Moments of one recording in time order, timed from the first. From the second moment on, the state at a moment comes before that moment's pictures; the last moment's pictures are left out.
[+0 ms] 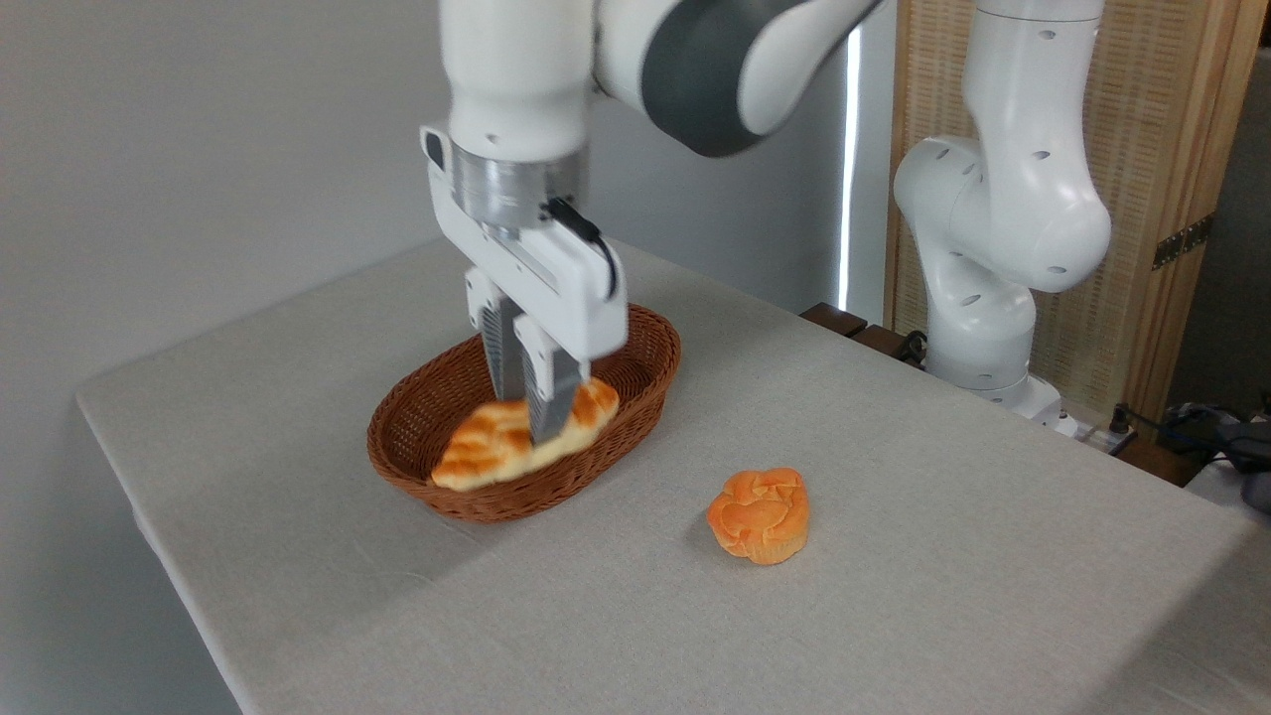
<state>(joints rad) -0.29 -0.13 0.24 -1.98 -0.18 1.93 0.84</state>
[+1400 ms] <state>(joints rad) -0.27 -0.11 0.14 -1.98 -0.03 1.91 0.63</state>
